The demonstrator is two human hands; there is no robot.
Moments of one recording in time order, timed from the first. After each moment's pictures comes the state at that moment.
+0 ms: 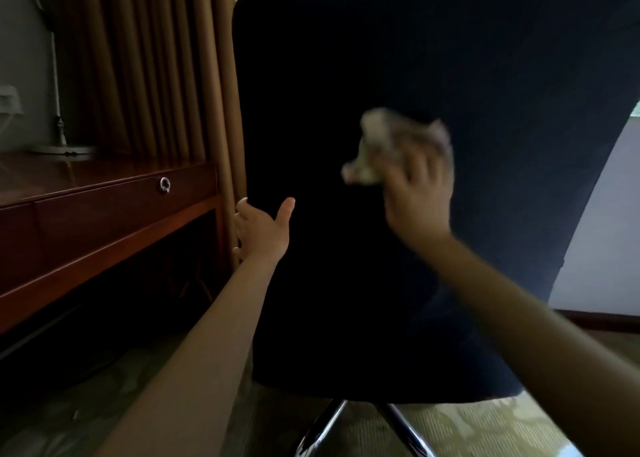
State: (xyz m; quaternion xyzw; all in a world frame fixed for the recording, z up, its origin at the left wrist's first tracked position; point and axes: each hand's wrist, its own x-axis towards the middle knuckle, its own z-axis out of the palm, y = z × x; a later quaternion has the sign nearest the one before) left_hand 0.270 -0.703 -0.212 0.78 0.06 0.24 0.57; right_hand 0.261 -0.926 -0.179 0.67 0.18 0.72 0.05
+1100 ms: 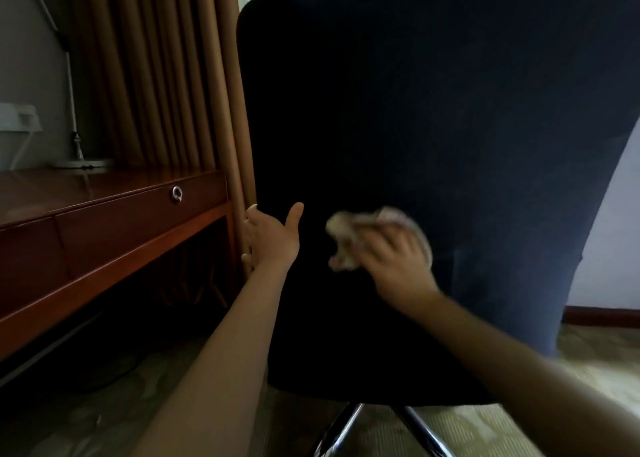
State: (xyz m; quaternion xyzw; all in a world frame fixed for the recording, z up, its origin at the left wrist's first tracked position) left_hand 0.269 -0.707 -0.216 0.79 0.08 0.26 0.55; right_hand 0.260 -0.908 -0.271 0.74 0.29 0.60 0.10
